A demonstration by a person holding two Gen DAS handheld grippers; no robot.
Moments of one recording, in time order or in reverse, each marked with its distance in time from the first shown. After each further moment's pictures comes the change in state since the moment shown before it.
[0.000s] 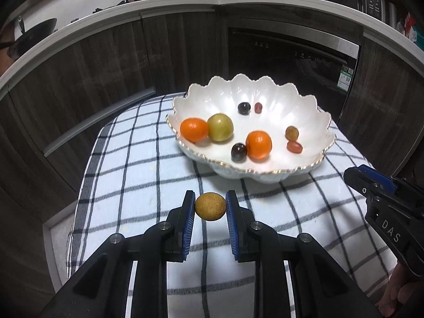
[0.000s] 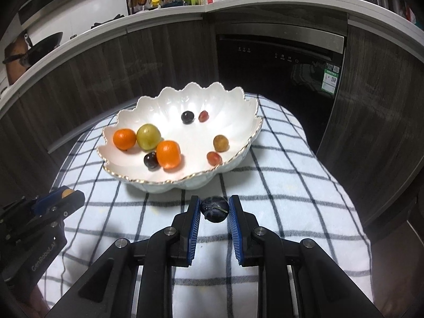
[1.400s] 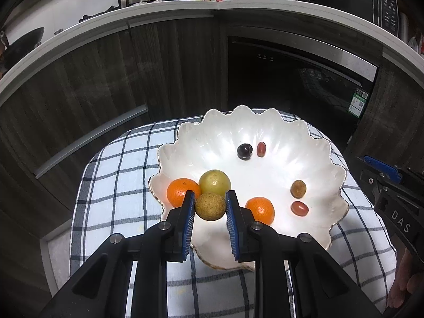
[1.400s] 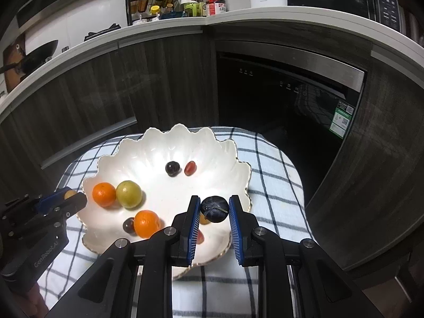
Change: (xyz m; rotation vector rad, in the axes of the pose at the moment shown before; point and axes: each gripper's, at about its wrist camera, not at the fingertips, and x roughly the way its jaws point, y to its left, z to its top) left arm 0.048 -0.006 0.090 -0.008 -0.004 -0.009; right arm 0.037 -0.020 0.100 -0.052 -0.035 0.003
